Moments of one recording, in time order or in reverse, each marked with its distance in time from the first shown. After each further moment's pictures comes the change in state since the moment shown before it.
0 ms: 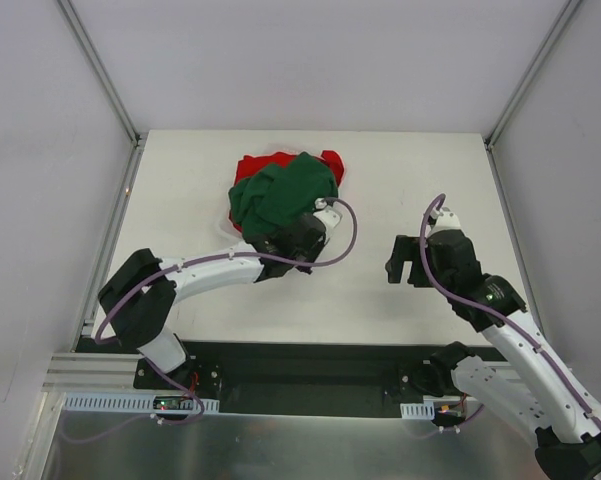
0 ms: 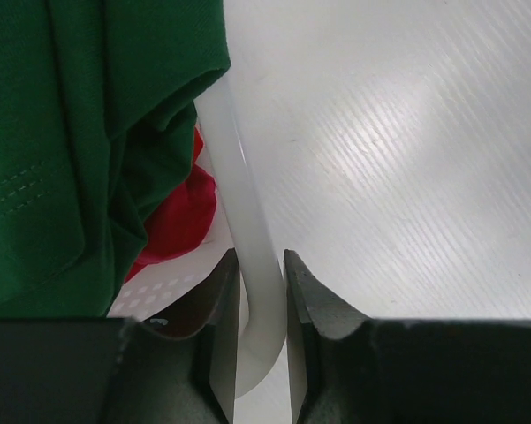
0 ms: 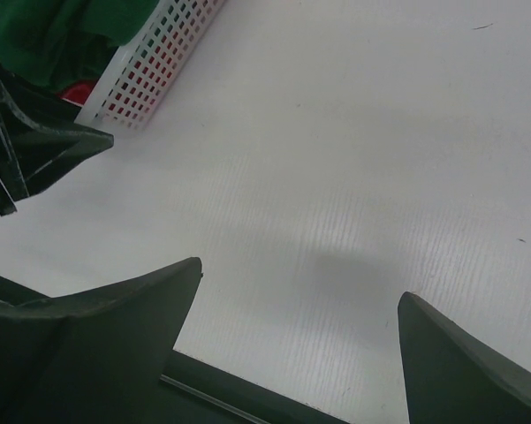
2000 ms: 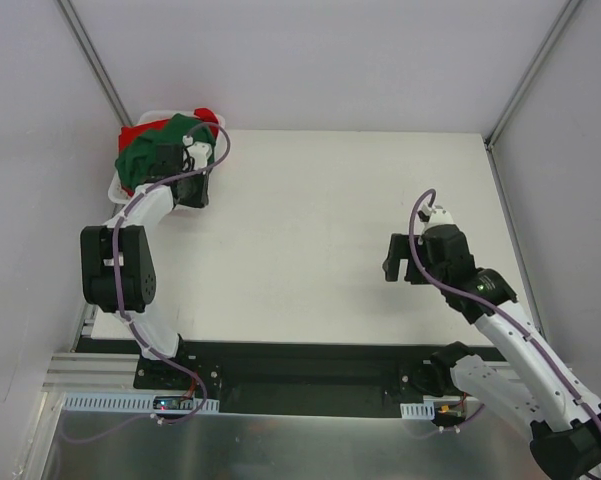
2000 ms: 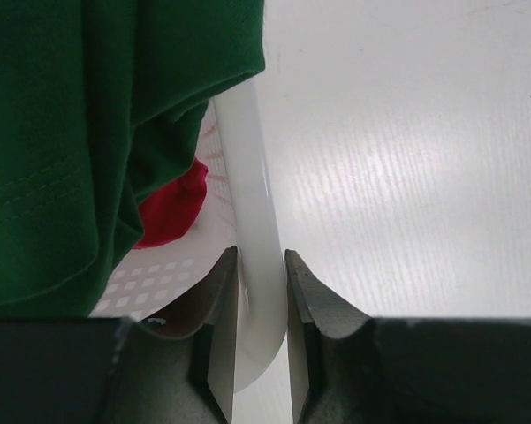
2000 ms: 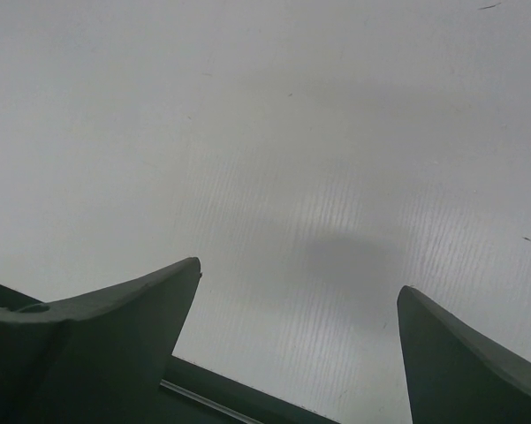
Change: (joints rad) left arm 0.974 0.126 0.185 -0.100 0.486 0.320; right arm -0.038 0.056 -0.020 0.047 -0.047 -0.037
